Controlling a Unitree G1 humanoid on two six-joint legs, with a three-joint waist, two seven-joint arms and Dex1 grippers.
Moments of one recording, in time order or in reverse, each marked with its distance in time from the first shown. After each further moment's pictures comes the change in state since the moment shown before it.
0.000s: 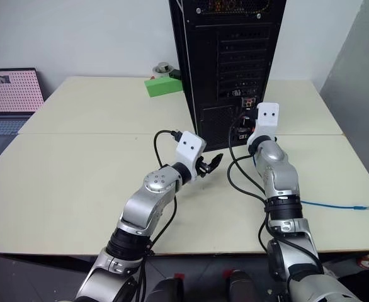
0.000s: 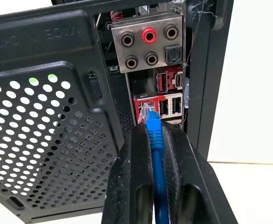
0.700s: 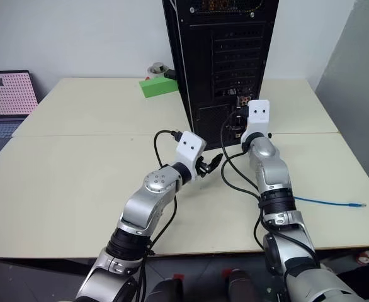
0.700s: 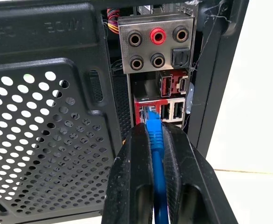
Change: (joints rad) left arm 0.000 -0.001 0.000 0.000 0.000 0.000 0.001; right arm -0.070 0.020 0.037 0.125 -0.064 -0.068 -0.035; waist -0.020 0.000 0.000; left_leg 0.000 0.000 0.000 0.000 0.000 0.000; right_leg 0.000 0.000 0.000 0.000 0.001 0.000
